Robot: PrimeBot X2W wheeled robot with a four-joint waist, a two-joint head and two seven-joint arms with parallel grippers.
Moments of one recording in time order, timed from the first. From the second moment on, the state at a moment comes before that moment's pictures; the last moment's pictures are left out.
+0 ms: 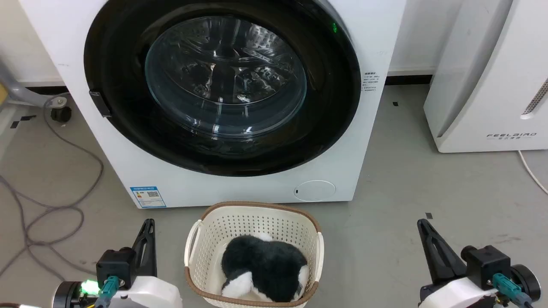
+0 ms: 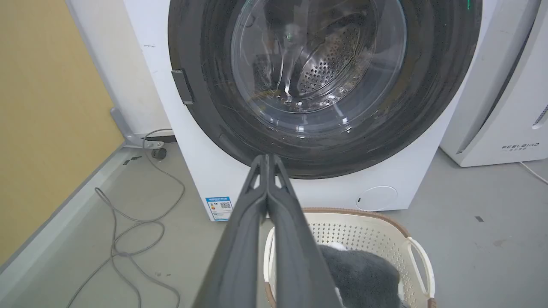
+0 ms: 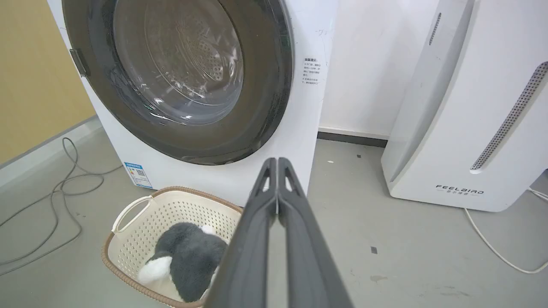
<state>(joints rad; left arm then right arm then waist) 0.02 0.11 0.00 0.06 -0.04 0.03 -0.09 0.03 -0.05 0.00 0.05 0.02 0.13 -0.09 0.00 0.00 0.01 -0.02</state>
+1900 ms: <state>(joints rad) 0.02 0.06 -0.01 0.04 -0.03 0.00 -0.04 0.02 -0.05 0.00 0.02 0.02 0.13 -0.03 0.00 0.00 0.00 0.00</state>
